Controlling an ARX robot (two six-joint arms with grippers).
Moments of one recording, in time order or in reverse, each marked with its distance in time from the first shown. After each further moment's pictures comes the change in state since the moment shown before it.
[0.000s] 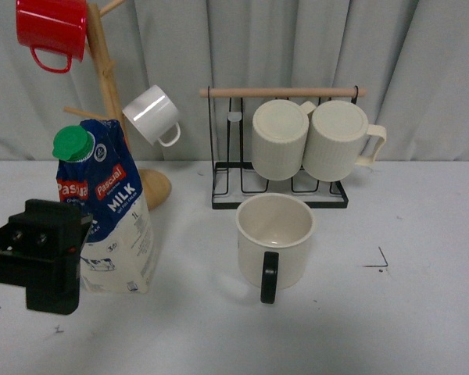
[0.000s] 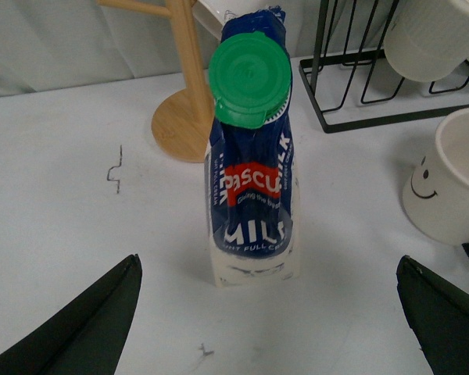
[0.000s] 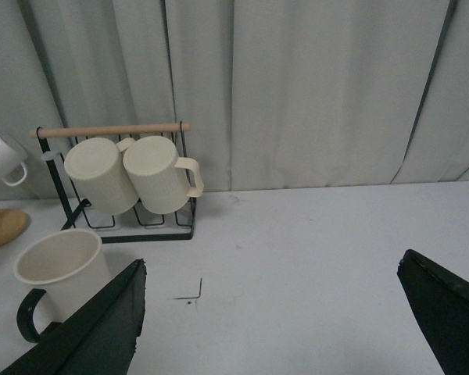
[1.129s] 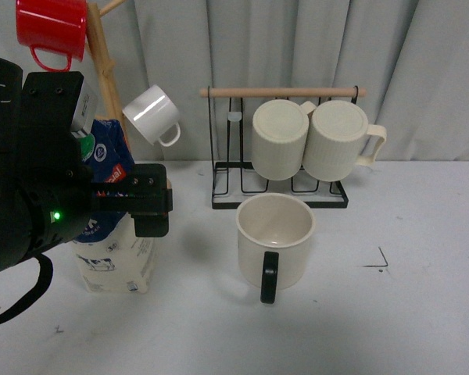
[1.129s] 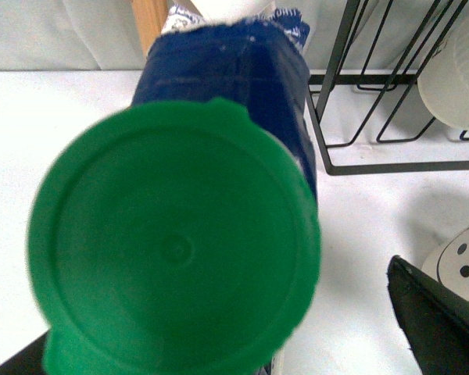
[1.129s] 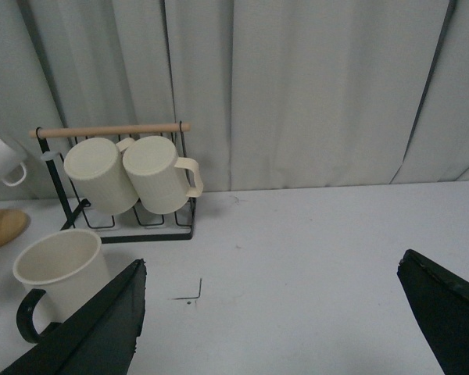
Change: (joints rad) left arm 0.025 0.494 0.270 0.208 0.006 -0.118; right arm 0.000 0.000 0.000 0.000 0.000 0.000
